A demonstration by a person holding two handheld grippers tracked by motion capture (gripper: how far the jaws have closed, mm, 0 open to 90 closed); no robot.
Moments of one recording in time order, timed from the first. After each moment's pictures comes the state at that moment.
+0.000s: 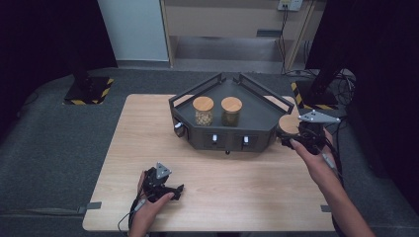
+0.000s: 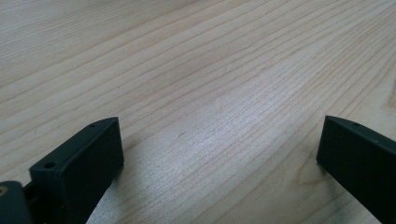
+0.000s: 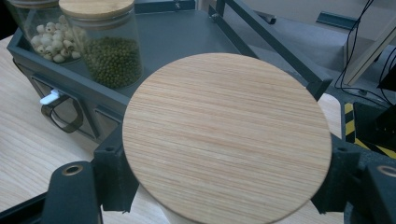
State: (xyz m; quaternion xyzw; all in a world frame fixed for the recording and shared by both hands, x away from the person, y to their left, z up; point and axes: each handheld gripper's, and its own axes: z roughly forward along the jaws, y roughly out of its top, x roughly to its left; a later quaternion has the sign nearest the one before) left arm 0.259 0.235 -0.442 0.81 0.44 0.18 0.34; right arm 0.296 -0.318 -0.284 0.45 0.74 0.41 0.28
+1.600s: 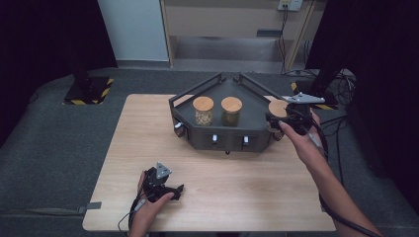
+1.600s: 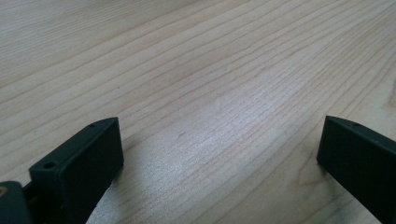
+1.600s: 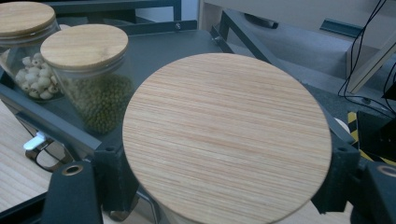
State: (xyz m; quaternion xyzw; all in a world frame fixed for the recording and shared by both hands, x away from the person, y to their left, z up) left arm 0.259 0.235 -0.442 0.81 0.44 0.18 0.34; right arm 0.345 -0.292 -0.270 0.44 0.75 0.41 0.28
